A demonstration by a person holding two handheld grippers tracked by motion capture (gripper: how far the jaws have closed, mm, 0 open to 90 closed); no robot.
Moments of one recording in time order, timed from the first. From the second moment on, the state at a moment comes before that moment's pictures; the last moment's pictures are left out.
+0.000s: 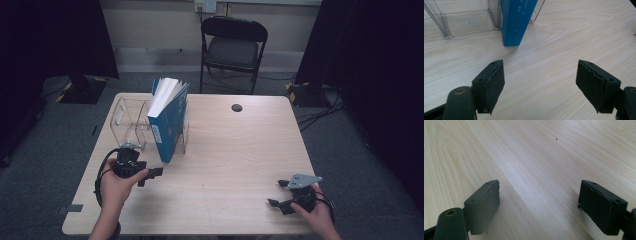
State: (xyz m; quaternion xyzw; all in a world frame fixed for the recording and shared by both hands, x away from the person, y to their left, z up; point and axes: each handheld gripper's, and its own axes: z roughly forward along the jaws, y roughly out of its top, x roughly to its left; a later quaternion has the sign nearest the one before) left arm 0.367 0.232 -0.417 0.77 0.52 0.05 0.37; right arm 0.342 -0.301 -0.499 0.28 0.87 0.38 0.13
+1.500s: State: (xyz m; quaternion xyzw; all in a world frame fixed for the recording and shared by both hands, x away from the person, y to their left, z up) left arm 0.352 0.231 -0.479 0.79 0.52 0.08 0.32; right arm 0.342 -0.301 -0.499 0.28 0.87 0.38 0.13
